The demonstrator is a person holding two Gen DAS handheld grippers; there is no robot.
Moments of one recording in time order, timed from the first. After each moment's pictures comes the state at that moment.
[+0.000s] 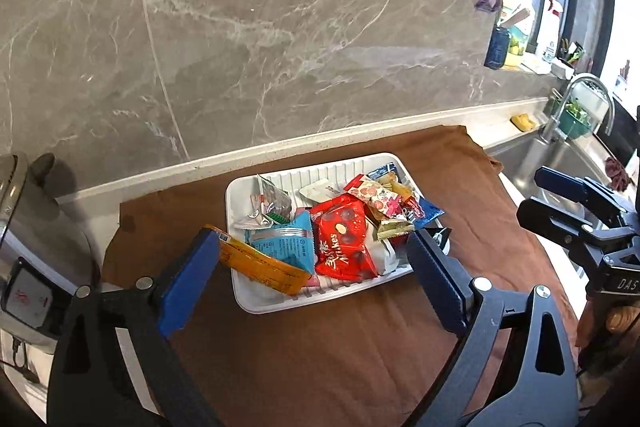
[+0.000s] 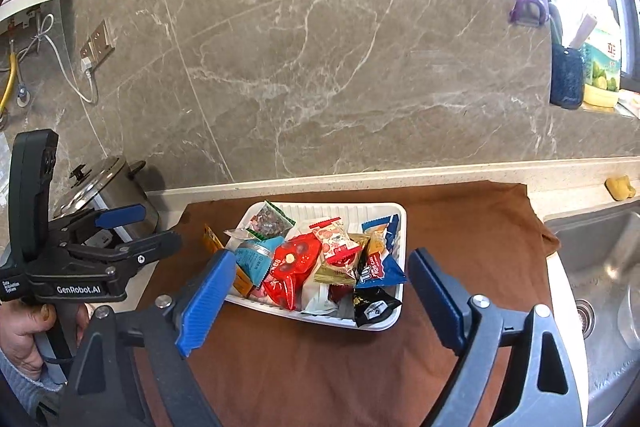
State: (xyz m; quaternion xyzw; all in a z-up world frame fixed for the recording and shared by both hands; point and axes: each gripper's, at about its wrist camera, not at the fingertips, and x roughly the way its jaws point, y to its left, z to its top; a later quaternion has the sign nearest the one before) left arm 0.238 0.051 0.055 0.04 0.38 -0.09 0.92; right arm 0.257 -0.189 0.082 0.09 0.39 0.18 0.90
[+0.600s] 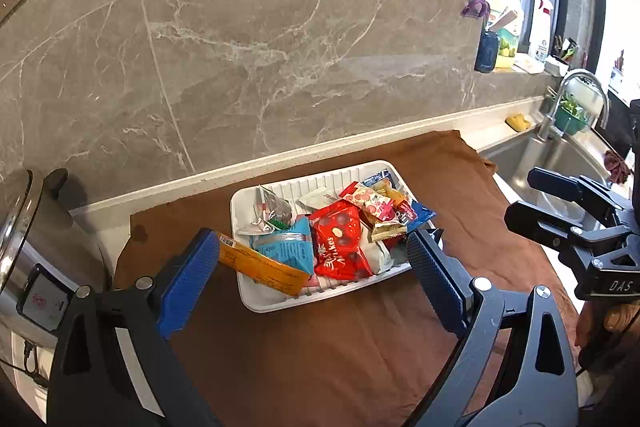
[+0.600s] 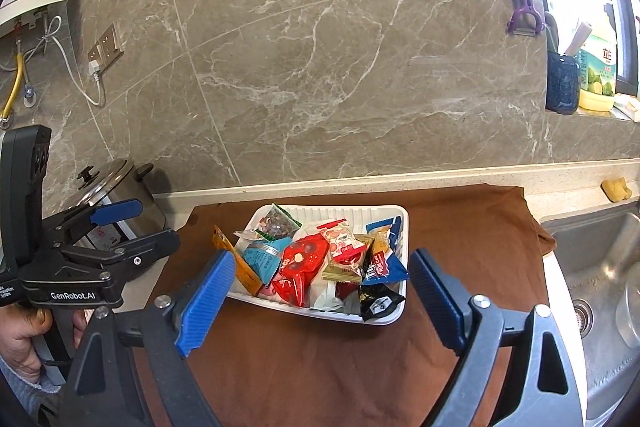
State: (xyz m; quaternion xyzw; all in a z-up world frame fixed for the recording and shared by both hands) left arm 0.217 0.047 0.073 0.05 0.36 -0.09 0.93; right arm 0.246 -0.187 0.092 0.09 0.38 0.19 0.90
